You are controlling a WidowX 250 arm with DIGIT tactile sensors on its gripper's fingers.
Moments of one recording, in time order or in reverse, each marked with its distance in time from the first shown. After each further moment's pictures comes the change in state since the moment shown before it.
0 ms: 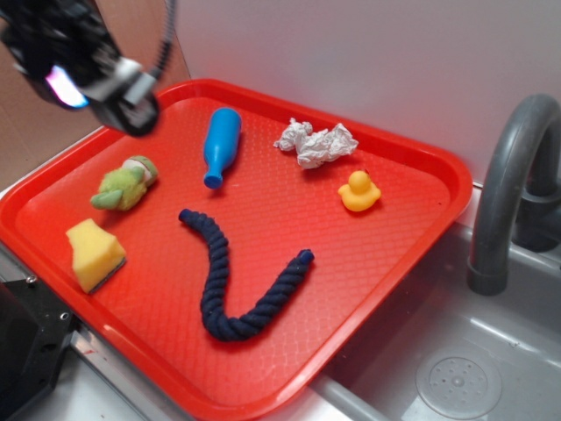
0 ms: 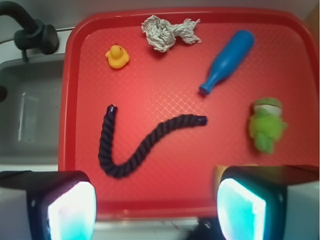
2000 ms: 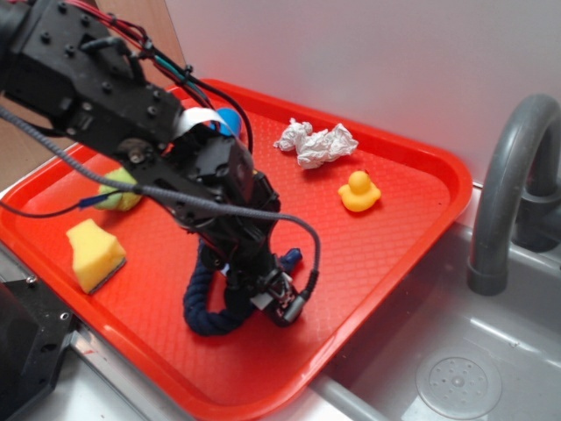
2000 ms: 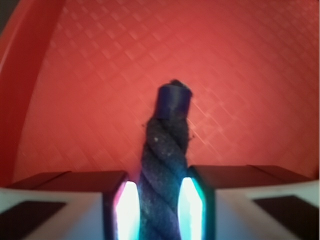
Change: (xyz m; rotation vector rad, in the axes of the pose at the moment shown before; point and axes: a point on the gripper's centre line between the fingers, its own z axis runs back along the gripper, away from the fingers) arm -0.007 -0.046 -0.155 0.012 -0.055 -0.162
